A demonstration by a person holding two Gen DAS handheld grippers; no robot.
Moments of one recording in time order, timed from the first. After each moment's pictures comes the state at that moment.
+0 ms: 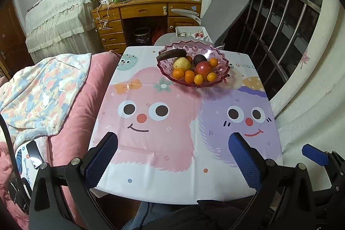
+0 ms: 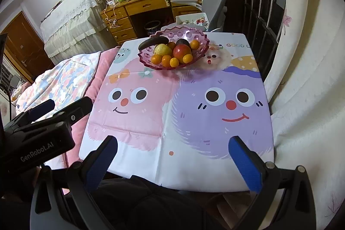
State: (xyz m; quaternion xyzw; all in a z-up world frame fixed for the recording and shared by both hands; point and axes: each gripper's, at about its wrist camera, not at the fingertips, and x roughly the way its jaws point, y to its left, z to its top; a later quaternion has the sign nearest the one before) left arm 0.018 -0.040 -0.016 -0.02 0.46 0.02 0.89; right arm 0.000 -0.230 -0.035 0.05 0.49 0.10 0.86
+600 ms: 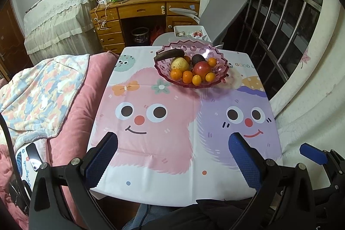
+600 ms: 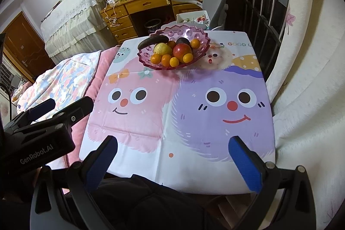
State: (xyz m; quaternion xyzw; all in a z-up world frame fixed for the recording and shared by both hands) left arm 0.029 -0.044 -0.017 -0.02 0.46 0.01 0.89; right arm 0.000 -0.230 -0.035 0.05 0.49 0.10 0.86
